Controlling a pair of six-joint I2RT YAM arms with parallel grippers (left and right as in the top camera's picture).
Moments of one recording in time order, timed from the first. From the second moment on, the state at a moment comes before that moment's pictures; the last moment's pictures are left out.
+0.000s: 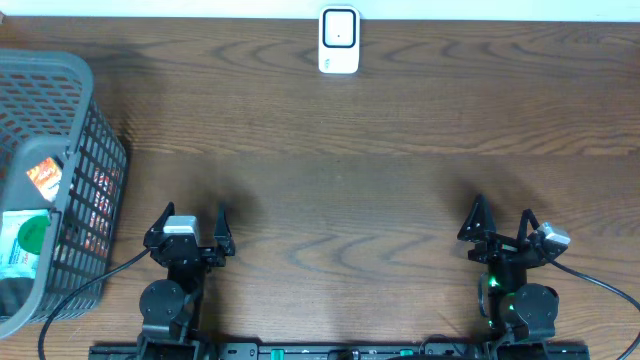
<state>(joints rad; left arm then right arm) -0.11 0.01 0.02 -0.11 -0.08 -0.05 0.08 0.01 0.01 -0.05 0.18 0.46</state>
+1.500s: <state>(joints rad) -0.11 0.86 0.92 -0.83 0.29 -0.16 0.08 0.01 0.01 -0.05 0.18 0.46</state>
